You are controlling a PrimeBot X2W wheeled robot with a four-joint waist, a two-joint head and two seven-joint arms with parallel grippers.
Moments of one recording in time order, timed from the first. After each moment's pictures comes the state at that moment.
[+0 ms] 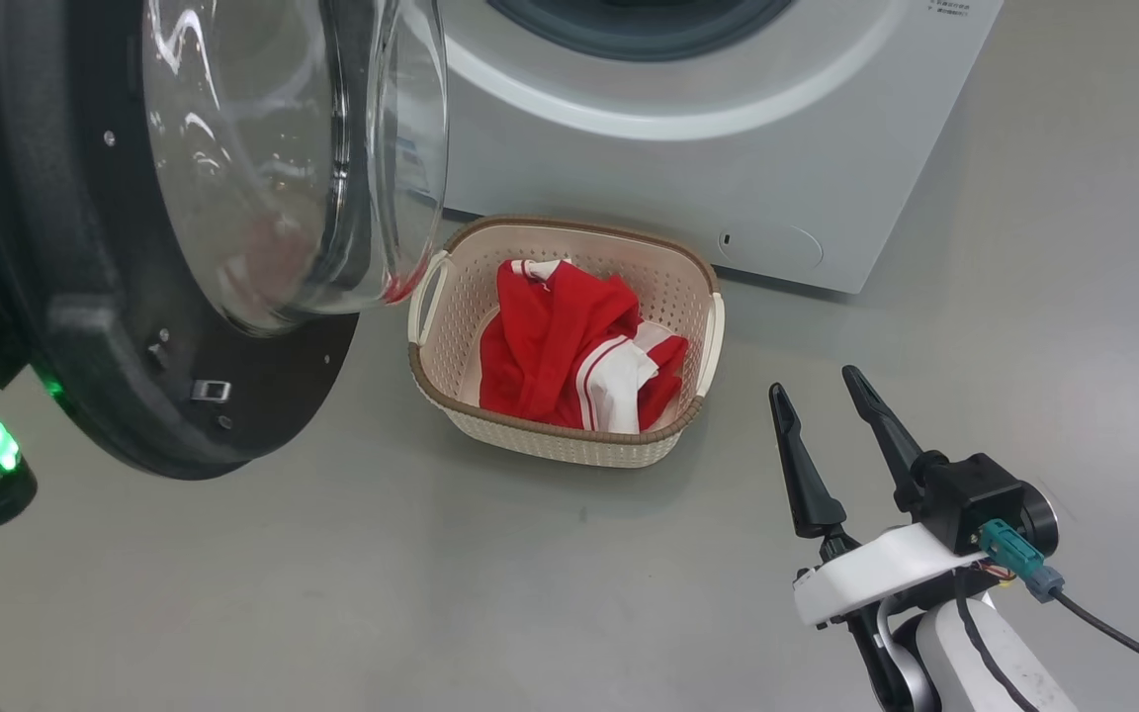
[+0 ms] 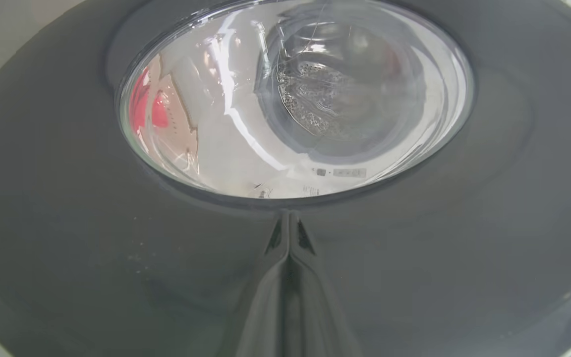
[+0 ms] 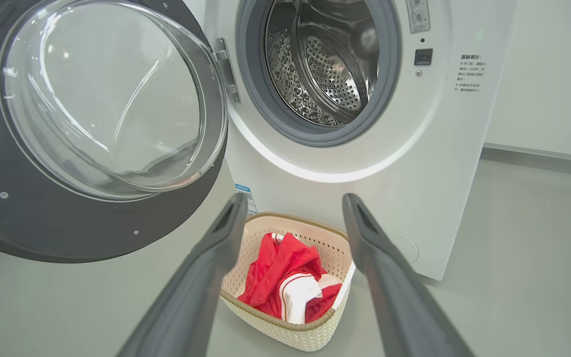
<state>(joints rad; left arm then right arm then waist) -0.88 0.23 0.61 0.96 -1.24 0.01 1.20 -0.11 -0.07 0.33 0.15 0.31 0.09 -0.24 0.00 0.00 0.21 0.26</state>
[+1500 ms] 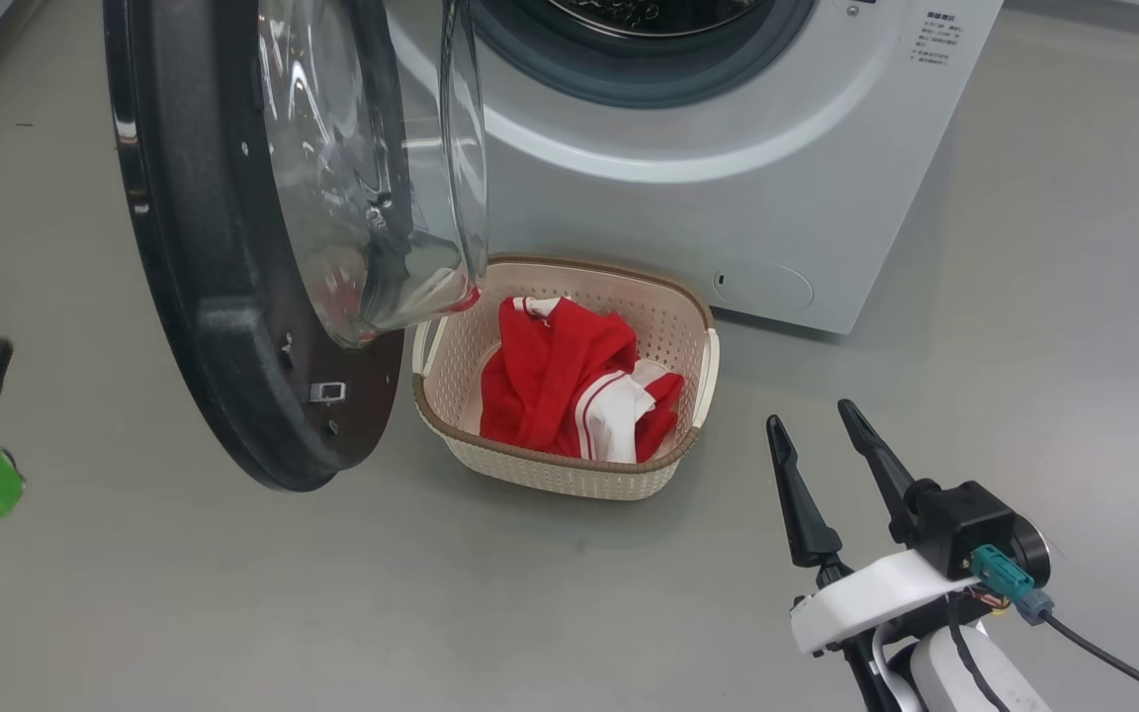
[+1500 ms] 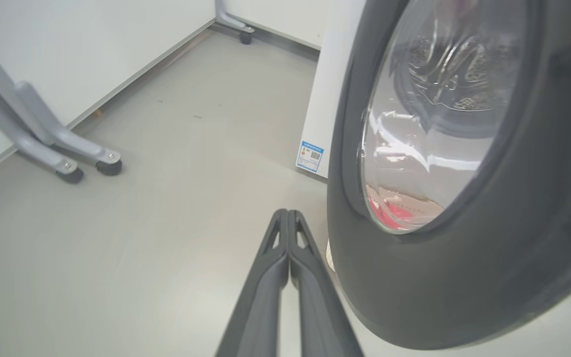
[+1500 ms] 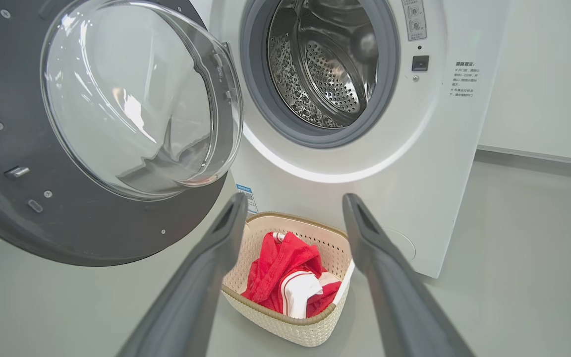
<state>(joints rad) -0.36 0.35 0.14 0.12 -0.70 -0.13 0.65 -0.08 -0.06 0.34 0.17 0.32 0.08 -0.24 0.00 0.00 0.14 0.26</state>
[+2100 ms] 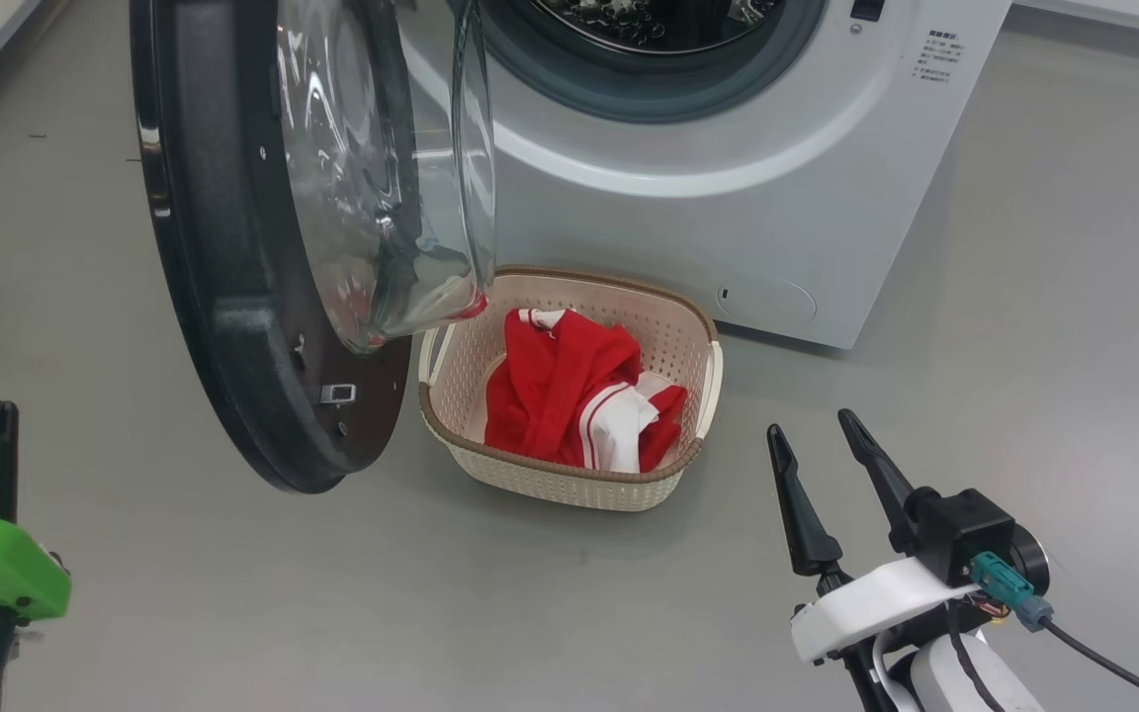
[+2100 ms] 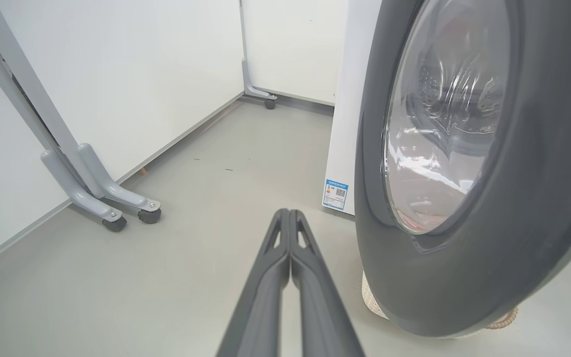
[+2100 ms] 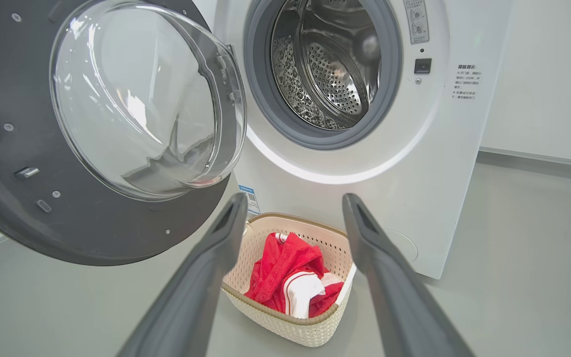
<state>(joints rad) -0.14 0.35 0.07 0.15 -0.59 -0.13 0.17 -0.07 -0.06 0.34 0.18 0.32 0.08 -0.24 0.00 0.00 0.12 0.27</state>
